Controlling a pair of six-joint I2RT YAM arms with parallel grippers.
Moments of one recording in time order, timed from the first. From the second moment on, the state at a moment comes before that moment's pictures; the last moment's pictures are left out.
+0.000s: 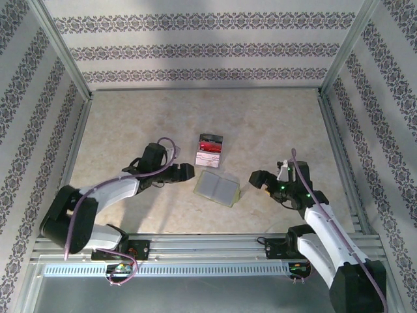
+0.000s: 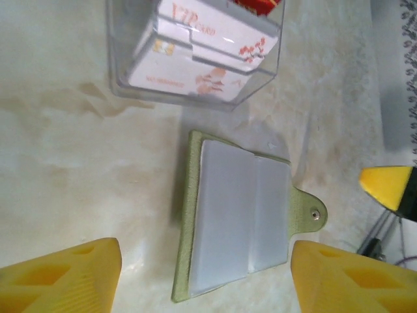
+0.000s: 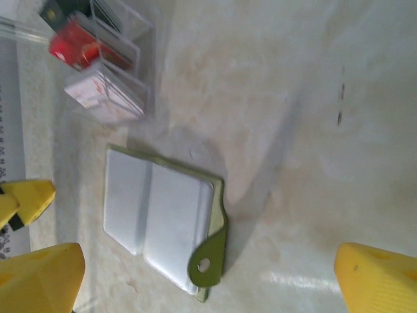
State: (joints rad) left arm -0.42 1.31 0.61 -0.08 0.45 -0.59; right arm 0.08 0.81 0.40 -0.41 -0.53 0.66
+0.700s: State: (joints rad) left arm -0.17 0.86 0.54 -0.23 -0.11 -0.18; right arm -0.05 1.06 0.52 -0.07 -0.13 0.23
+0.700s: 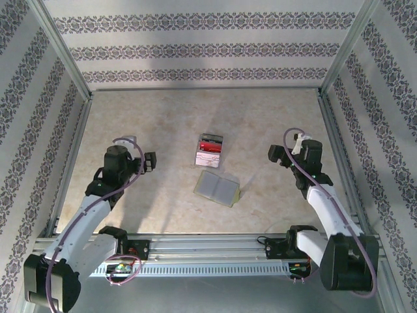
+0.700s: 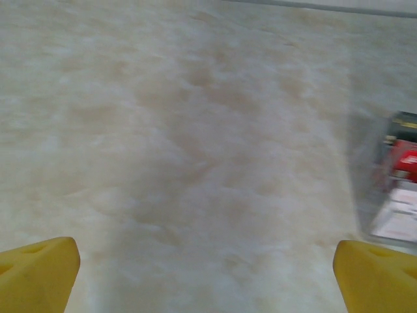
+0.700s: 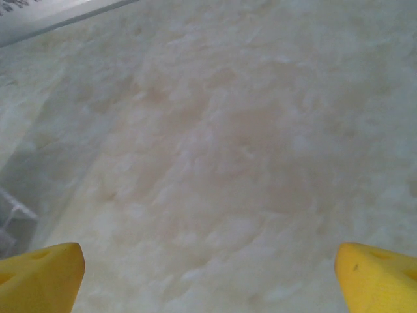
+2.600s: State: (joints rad) left arm 0.05 1.60 0.27 0.98 0.10 0.00; right arm -0.03 1.53 0.36 0.85 -0.09 0.04
